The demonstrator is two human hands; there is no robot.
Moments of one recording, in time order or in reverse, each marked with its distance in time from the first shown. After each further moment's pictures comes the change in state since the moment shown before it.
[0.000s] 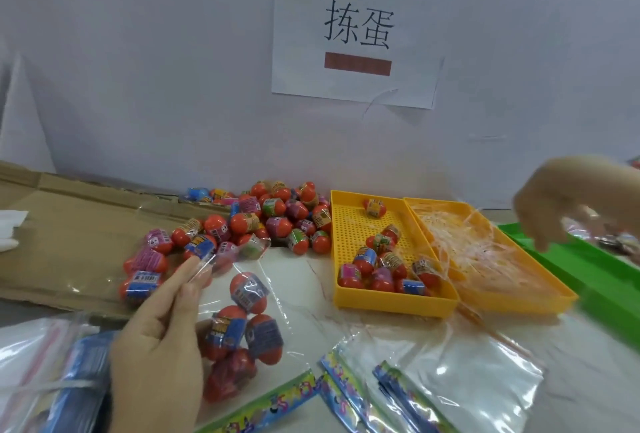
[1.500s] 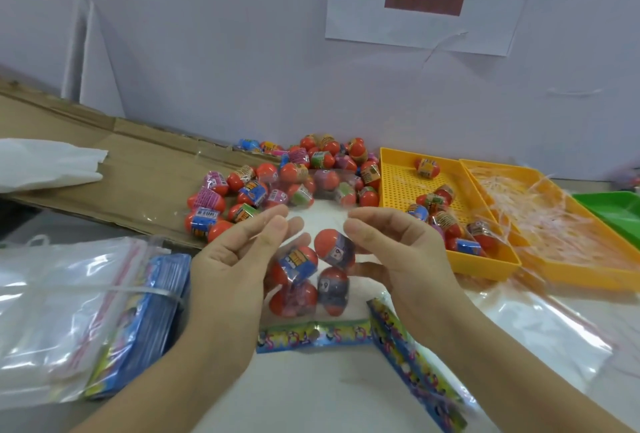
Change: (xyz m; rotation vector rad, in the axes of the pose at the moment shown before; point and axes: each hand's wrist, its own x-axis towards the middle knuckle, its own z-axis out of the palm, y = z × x) left_hand -0.011 0.023 0.008 -0.259 -0.177 -0.274; right_hand 0.028 -0.124 0.228 1.211 0.408 -0.930
